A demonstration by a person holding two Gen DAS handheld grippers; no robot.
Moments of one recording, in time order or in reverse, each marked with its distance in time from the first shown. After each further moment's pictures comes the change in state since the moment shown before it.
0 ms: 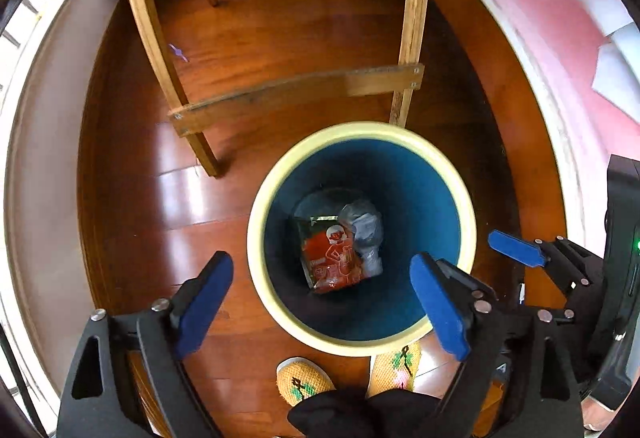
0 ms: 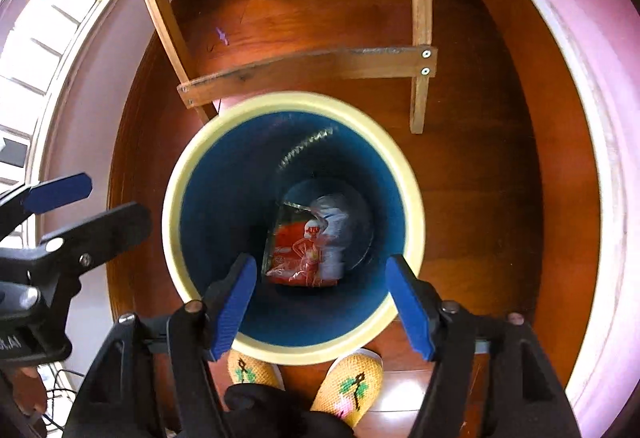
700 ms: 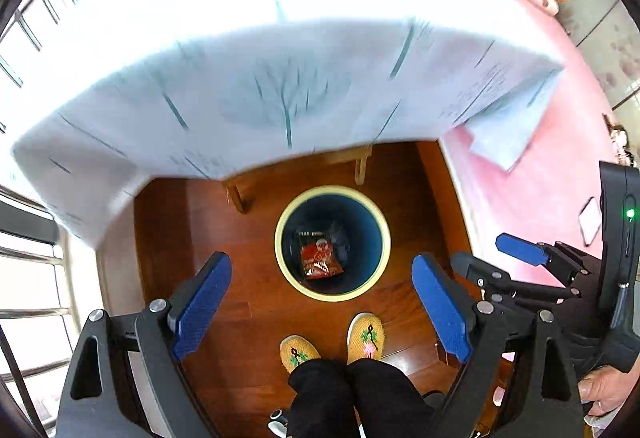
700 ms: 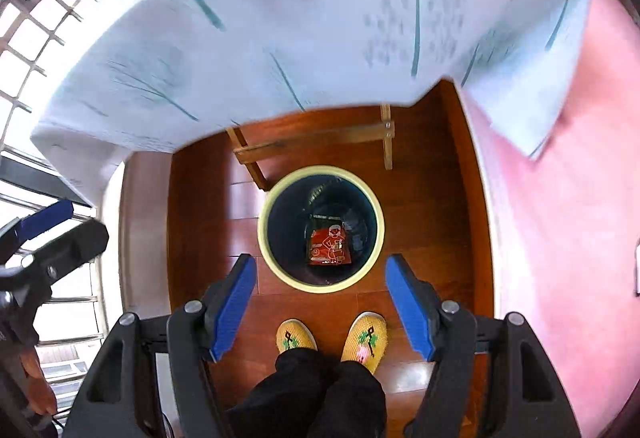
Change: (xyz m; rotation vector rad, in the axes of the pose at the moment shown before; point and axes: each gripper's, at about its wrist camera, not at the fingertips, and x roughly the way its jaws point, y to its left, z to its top) left arm -0.290 -0.004 -0.013 0.019 -0.156 -0.041; right arm -0.272 0.046 -0.003 0.075 -0.105 -0.017
